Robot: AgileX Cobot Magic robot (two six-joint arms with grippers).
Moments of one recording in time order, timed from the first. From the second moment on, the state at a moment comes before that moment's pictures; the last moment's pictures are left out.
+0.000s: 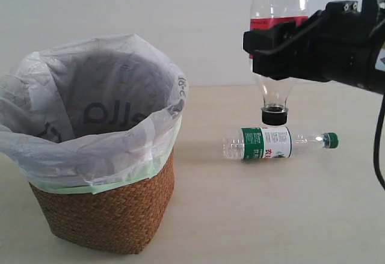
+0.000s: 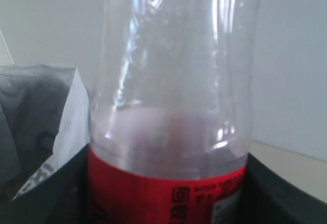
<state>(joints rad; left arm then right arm) 0.07 0.00 0.00 -0.02 0.31 0.06 0.50 1.18 -0.71 -0.26 -0.25 0.31</state>
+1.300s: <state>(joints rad) 0.07 0.00 0.00 -0.02 0.31 0.06 0.41 1.27 -1.12 -0.22 0.19 0.28</state>
